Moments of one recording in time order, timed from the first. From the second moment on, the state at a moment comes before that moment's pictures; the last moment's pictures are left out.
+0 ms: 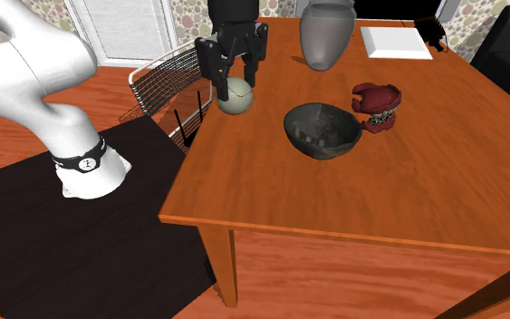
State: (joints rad) arm 0.15 -0.44 0.50 -2.31 0.18 1.91 0.37
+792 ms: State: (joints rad) arm 0.16 0.09 0.69 -1.81 -0.10 1.87 0.70
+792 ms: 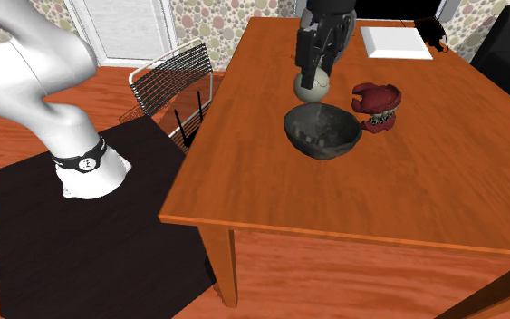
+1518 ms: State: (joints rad) arm 0.24 0.29 0.69 -1.71 -0.23 1.92 0.81
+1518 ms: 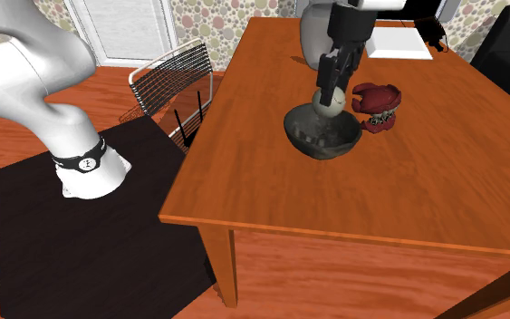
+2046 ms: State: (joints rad) arm 0.24 0.31 0.68 -1.76 -0.25 1.99 0.83
